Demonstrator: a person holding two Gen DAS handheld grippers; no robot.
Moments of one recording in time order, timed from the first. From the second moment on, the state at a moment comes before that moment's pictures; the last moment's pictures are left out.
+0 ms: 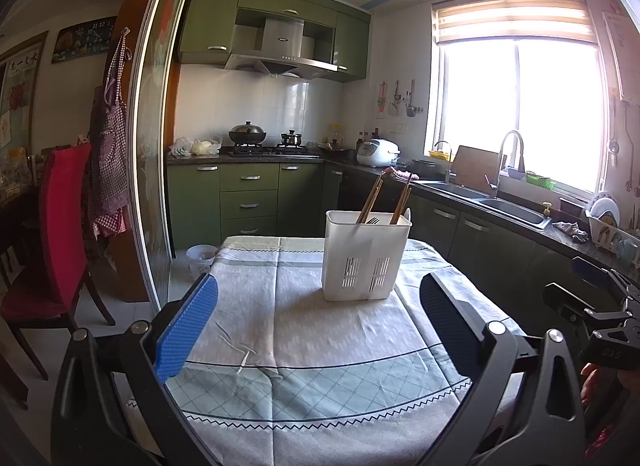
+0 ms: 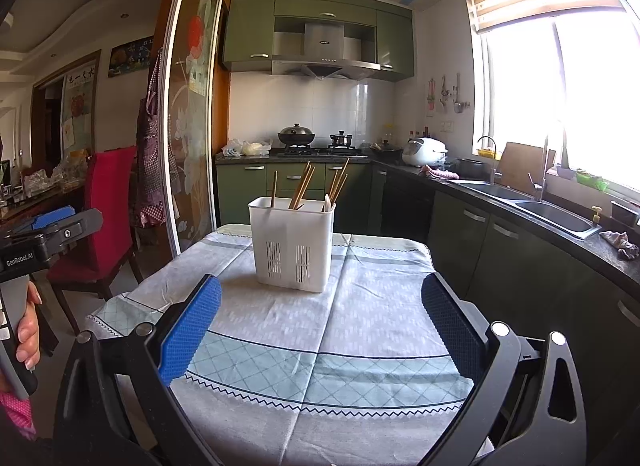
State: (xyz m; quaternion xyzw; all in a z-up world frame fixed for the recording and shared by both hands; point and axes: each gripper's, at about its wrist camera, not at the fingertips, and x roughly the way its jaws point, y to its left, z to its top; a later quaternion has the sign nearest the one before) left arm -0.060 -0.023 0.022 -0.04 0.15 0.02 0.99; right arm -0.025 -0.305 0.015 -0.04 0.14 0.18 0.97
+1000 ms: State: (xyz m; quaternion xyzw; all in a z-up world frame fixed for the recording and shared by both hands) left arm -0.051 -0.025 0.018 -0.05 0.16 0.02 0.99; right arm -0.024 -0.301 0.011 -0.04 0.15 0.18 0.97
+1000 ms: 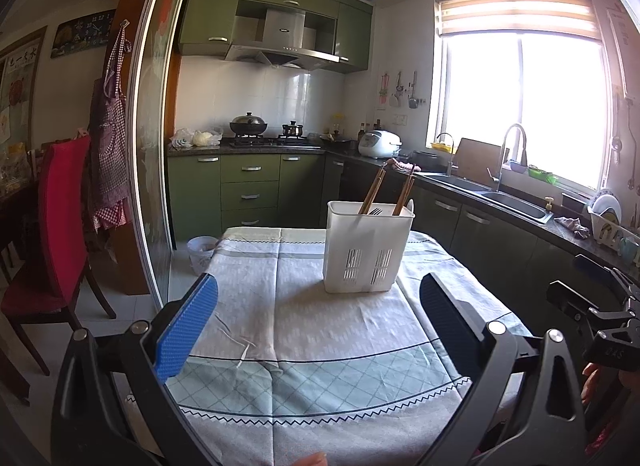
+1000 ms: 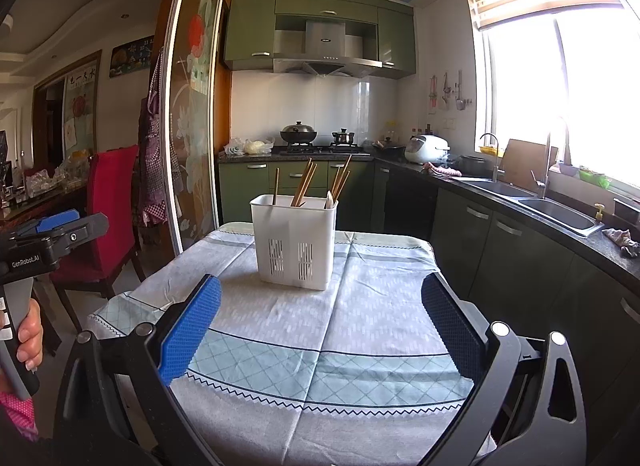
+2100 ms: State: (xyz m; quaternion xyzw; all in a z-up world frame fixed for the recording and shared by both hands) left arm -0.043 -0.023 0.016 -0.06 0.16 0.02 0.99; right arm -0.018 -0.301 0.005 -0.05 0.16 0.18 0.97
